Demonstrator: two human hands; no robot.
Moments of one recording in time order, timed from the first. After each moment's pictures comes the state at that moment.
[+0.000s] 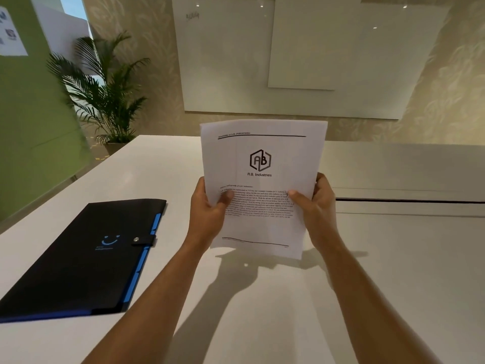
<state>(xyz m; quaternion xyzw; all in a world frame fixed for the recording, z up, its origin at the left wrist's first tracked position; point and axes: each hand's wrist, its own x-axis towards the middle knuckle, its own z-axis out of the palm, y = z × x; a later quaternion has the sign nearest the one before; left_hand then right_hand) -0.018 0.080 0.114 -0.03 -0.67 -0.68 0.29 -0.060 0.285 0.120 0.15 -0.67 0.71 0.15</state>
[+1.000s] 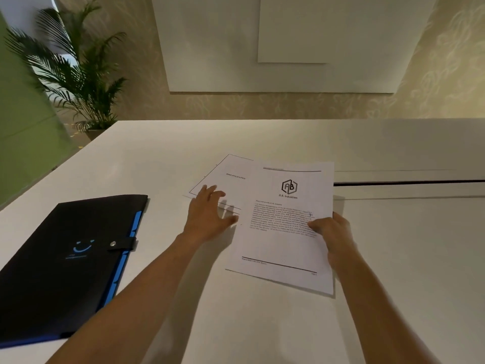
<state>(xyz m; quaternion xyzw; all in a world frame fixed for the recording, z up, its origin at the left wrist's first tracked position) -0.118 0.053 0.021 -0.01 -0.96 -0.24 0.14 -0.108 0.346 0.024 -0.20 -0.68 0.70 0.00</state>
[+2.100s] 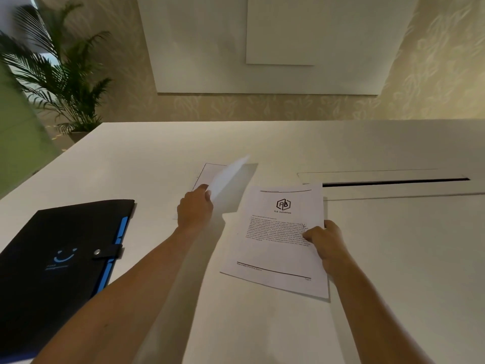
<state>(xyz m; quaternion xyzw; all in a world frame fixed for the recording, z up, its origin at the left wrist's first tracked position) -0.144 0.065 0.032 0.10 -0.95 -0.21 0.22 -0.111 0.361 0.002 -0.22 -0.77 0.60 -0.03</state>
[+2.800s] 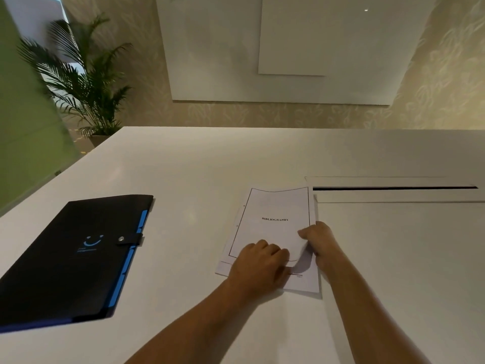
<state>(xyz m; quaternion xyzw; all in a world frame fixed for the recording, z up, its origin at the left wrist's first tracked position) -0.019 0.166 -0.009 -0.27 -0.92 -0.12 0.26 -0.096 0.336 0.009 -0.19 -0.73 0.65 -0.07</state>
